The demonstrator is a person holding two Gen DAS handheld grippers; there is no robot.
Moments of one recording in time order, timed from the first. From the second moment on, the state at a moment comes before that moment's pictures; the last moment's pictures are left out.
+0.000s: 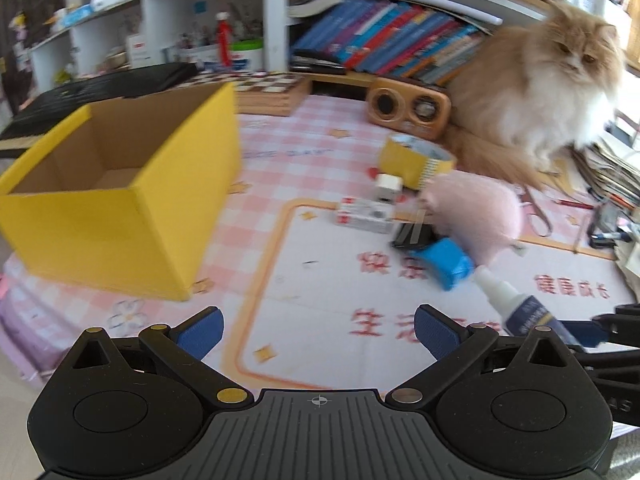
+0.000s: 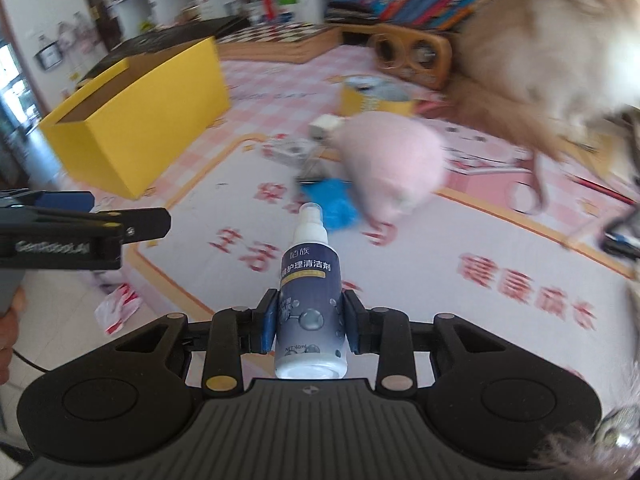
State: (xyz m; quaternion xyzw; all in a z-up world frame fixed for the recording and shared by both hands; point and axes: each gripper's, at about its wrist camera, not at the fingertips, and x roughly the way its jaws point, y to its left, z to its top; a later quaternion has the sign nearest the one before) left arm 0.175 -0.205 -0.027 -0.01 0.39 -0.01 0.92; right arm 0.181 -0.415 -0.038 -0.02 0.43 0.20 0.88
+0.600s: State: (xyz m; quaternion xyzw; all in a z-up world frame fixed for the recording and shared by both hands) left arm 0.243 -0.289 -0.064 0.00 0.40 -0.11 0.91; right arm 0.174 -0.463 -0.038 0.03 0.42 0.11 0.90
